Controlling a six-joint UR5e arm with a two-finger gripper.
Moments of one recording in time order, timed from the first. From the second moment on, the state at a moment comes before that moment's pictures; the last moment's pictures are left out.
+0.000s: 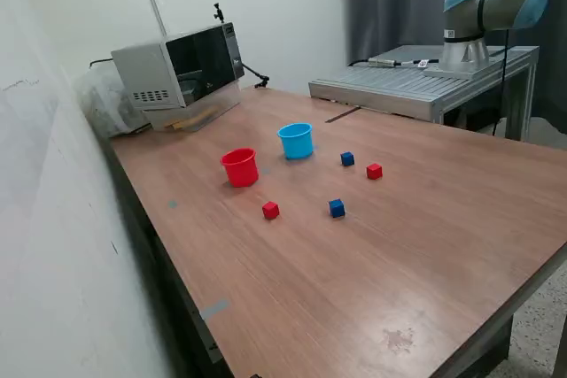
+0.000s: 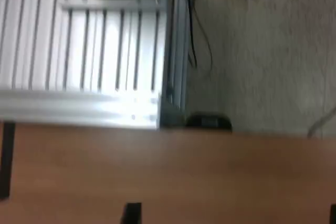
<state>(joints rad) 0.18 -1.73 1.64 -1.26 -1.65 3.30</state>
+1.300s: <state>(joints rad) -0.01 -1.34 1.89 -2.20 -1.65 3.43</state>
